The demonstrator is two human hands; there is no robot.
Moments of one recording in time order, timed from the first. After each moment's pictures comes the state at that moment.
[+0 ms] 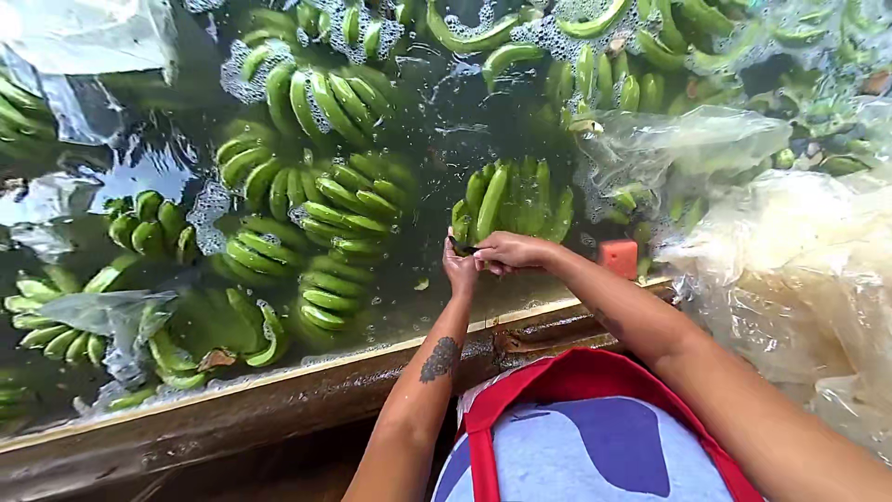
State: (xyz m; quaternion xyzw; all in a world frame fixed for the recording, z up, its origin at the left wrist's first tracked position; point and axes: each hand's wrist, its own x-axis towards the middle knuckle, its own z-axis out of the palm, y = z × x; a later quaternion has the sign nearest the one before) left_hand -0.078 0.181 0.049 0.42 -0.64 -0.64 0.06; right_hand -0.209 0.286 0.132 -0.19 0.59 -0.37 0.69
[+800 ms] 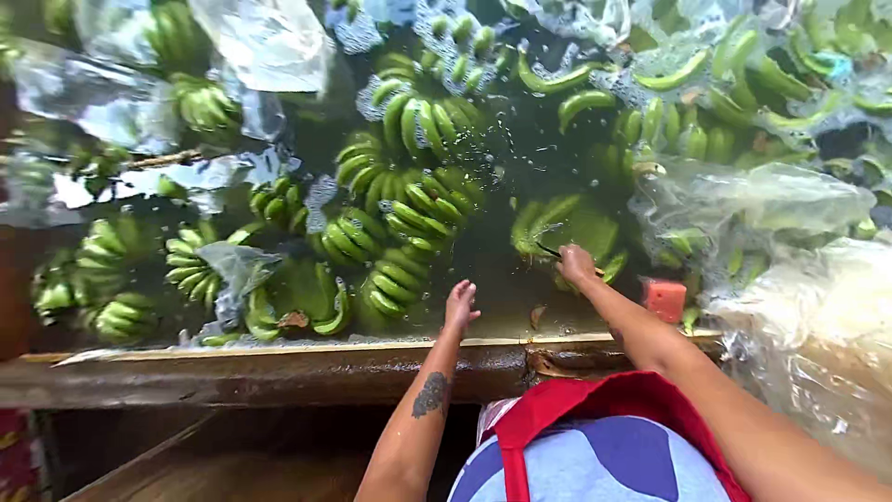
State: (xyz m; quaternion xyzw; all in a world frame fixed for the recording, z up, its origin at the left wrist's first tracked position) left_hand 0.020 0.096 0.067 0.60 -0.51 -0.60 -0.13; right_hand -0.199 0.313 0.030 -0.18 0.87 -0.10 0.46
